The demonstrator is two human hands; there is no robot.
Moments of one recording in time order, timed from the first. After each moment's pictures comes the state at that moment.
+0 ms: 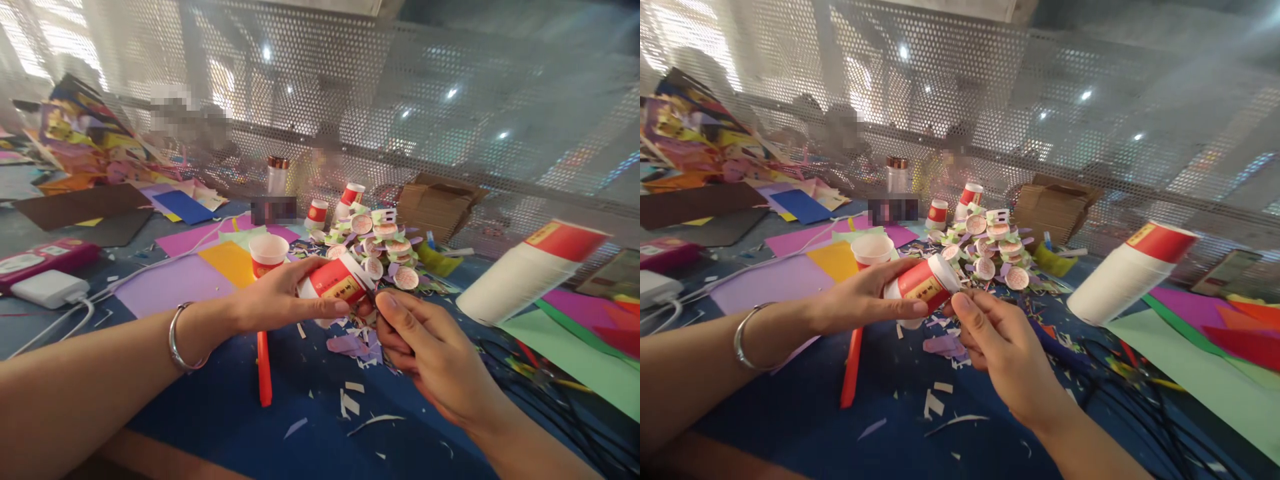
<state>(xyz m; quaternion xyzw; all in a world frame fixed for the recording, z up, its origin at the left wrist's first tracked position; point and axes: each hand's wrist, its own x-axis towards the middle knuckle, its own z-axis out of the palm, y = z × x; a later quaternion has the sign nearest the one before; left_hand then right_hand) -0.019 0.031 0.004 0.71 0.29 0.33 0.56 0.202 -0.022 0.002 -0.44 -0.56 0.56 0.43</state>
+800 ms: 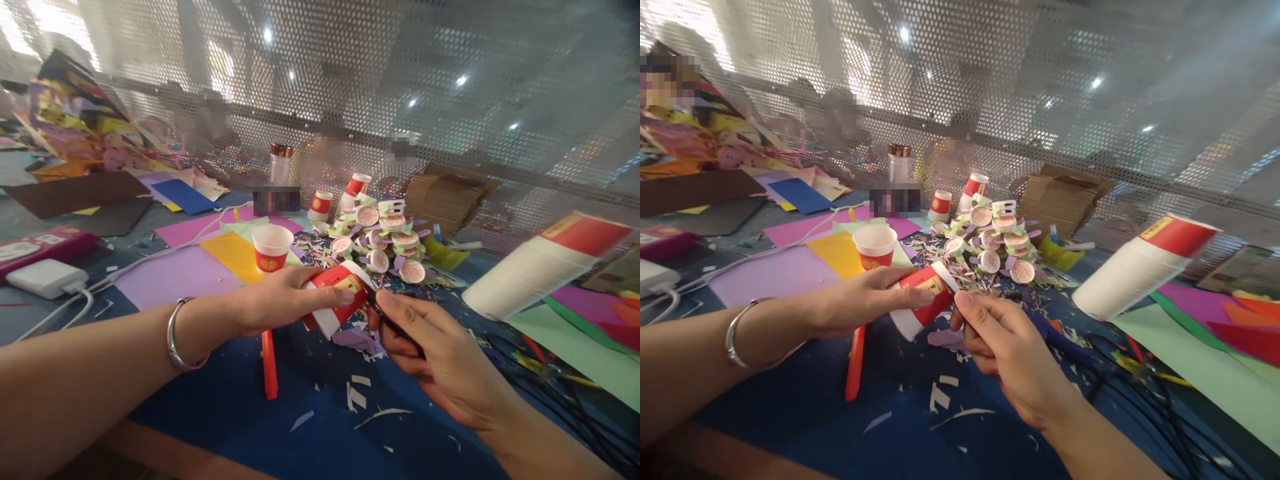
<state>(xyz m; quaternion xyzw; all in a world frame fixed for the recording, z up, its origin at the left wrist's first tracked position) -0.017 0.024 0.001 0.68 0.37 0.27 0.57 0.197 -0.023 0.002 -0.48 -0.51 0.60 0.39</state>
